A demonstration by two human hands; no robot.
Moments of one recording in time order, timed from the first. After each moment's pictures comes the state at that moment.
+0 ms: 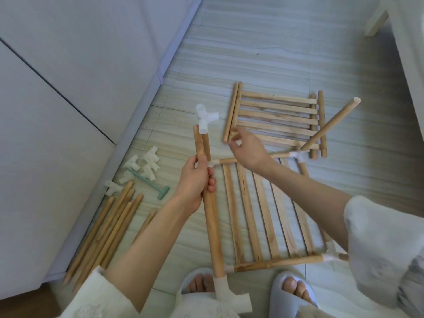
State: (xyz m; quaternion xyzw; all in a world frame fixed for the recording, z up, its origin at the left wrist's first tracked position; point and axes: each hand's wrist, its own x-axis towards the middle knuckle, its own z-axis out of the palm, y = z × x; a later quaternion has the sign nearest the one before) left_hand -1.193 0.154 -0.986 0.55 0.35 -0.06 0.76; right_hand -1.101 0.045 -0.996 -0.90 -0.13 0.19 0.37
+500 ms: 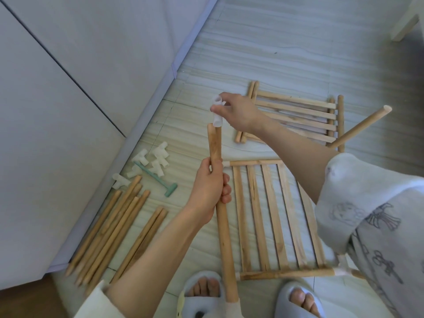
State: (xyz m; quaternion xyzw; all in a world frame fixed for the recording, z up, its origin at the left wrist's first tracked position) left_hand -1.204 0.155 -0.982 0.56 0.34 -0.07 0.75; right_hand -1.035 0.113 -0.977 -0.88 -0.25 0.19 0.35
